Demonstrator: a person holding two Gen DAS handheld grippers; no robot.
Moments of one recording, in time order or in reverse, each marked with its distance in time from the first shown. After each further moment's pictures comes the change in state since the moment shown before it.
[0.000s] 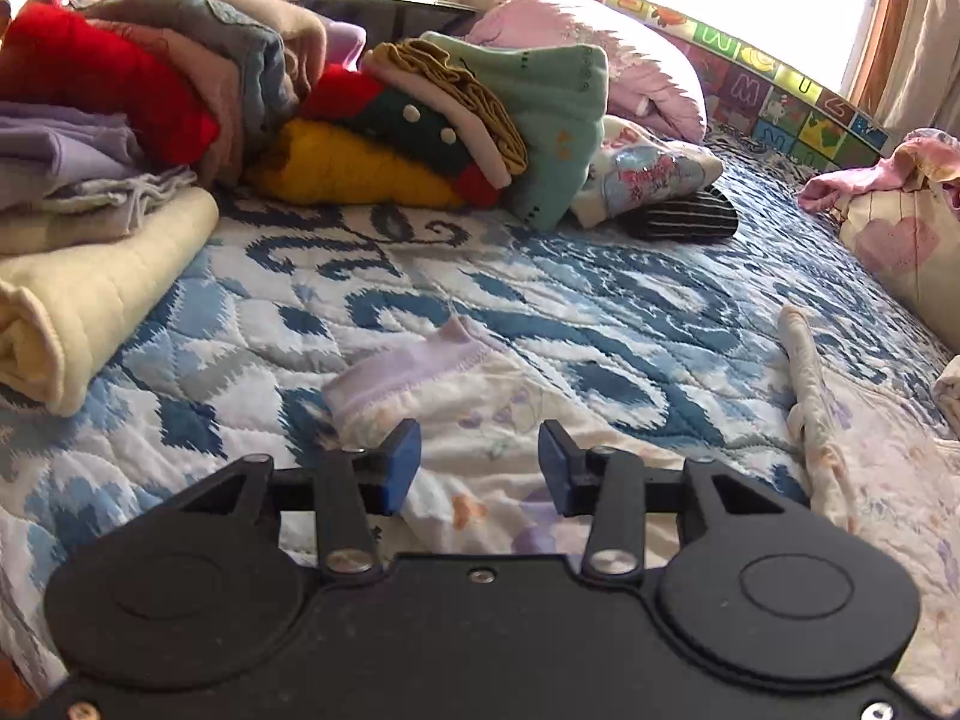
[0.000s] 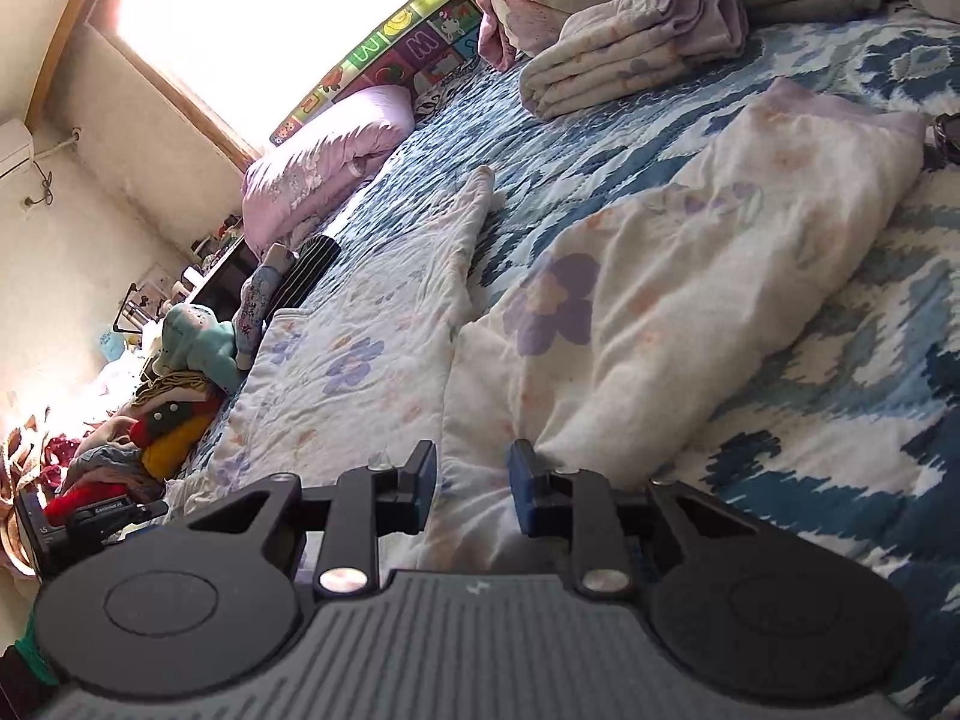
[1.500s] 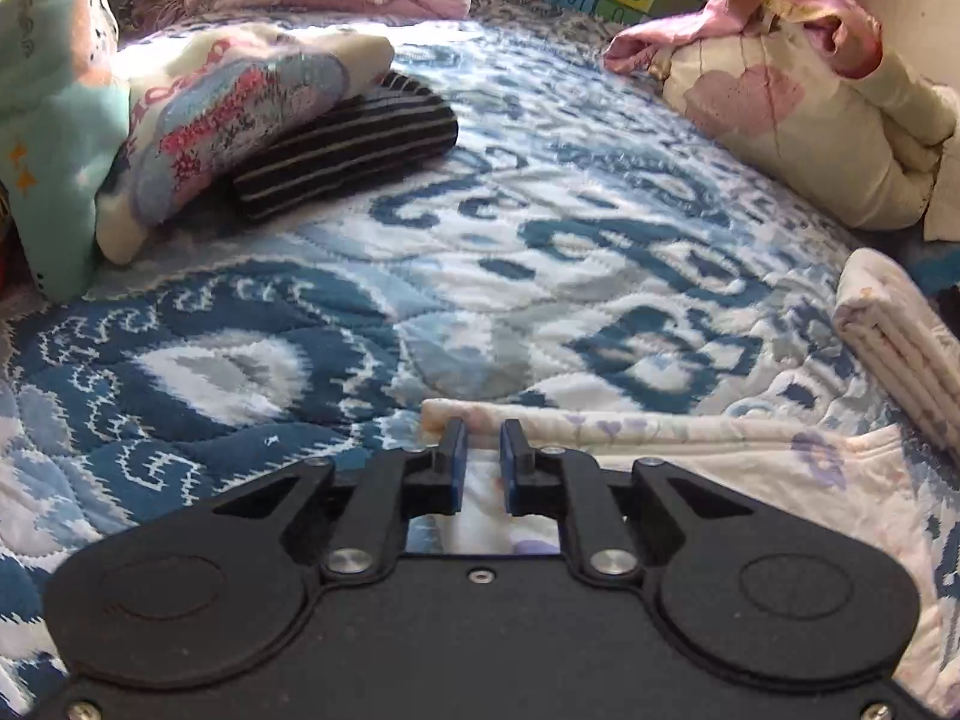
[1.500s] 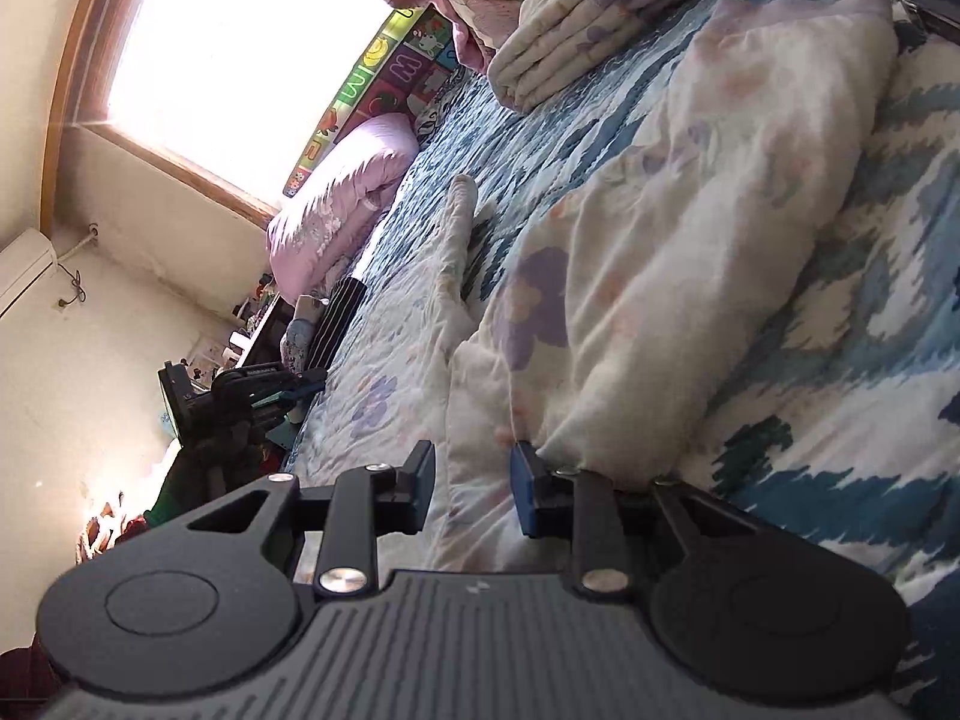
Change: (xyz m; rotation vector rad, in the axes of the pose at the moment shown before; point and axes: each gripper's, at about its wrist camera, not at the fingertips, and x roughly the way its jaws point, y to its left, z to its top) left arm 0.202 -0.187 0.054 0.242 0.297 -0.253; right arm 0.009 -0.035 0.002 0.204 -0.018 0.135
